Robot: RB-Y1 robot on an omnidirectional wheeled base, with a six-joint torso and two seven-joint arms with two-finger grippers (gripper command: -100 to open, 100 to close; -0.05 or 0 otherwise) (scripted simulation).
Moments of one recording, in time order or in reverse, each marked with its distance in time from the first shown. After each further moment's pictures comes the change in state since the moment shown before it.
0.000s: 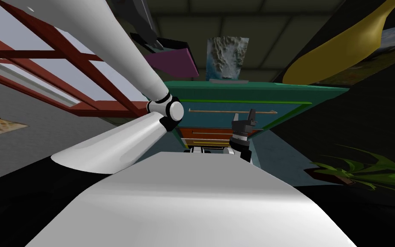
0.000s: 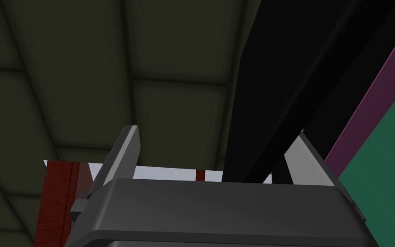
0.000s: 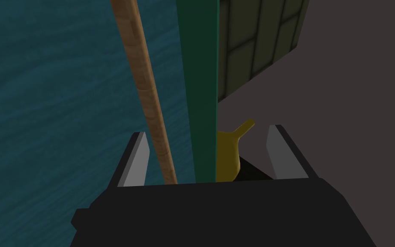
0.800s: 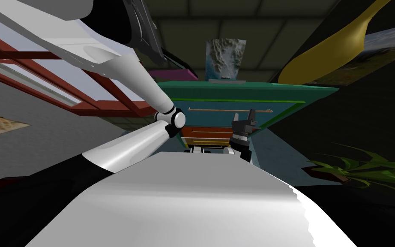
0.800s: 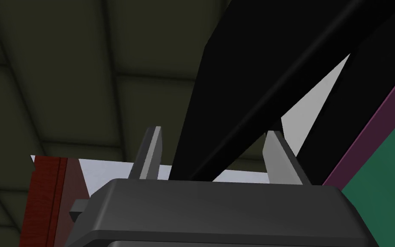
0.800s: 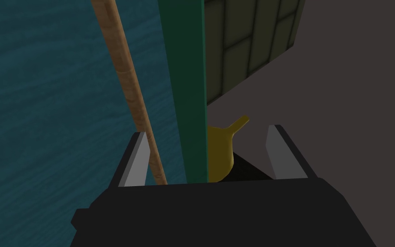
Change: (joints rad) left arm 0.177 -0.060 -0.015 -0.117 0.022 -0.074 -0.007; right arm 0.000 0.000 0.000 0.000 0.000 0.000 0.000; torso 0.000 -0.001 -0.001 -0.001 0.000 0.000
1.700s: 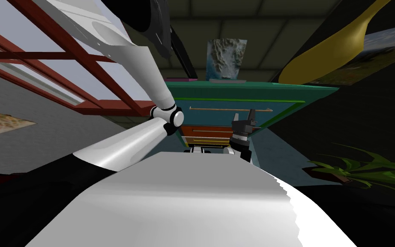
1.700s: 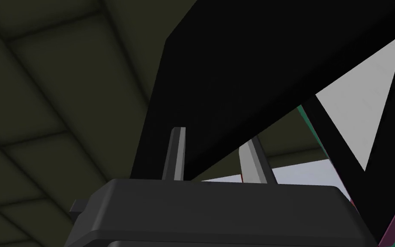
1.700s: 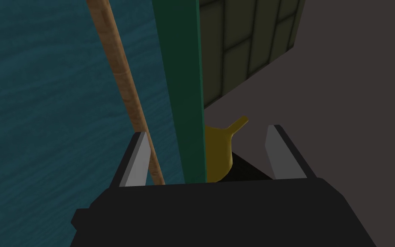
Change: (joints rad) left arm -0.039 0.061 -0.158 0.164 0.019 -0.052 -0.146; right arm 0.000 0.000 0.000 0.000 0.000 0.000 0.000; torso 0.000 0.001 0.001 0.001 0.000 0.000
